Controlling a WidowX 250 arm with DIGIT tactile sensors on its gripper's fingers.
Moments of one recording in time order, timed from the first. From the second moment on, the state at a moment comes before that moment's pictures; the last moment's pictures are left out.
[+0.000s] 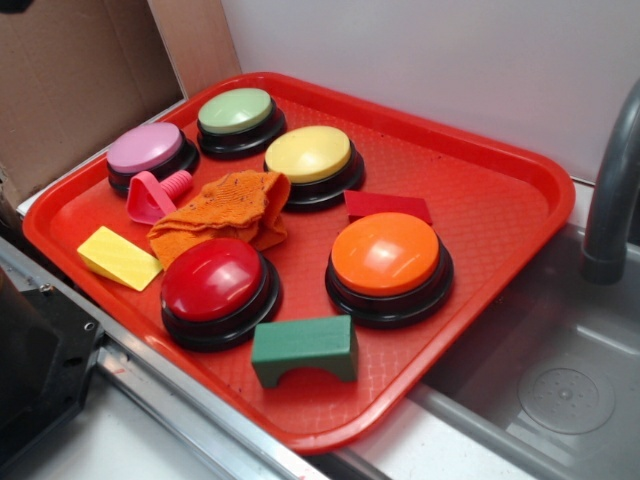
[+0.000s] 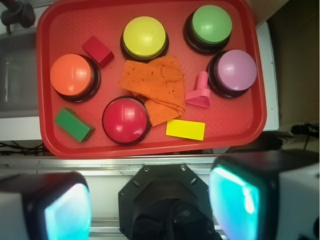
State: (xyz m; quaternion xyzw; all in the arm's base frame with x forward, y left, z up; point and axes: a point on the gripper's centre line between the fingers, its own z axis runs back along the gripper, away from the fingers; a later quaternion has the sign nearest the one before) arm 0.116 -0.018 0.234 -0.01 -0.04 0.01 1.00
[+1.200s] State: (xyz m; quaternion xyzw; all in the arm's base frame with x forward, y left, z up) arm 0.142 -0.097 0.143 -0.03 -0.15 -0.18 0.97
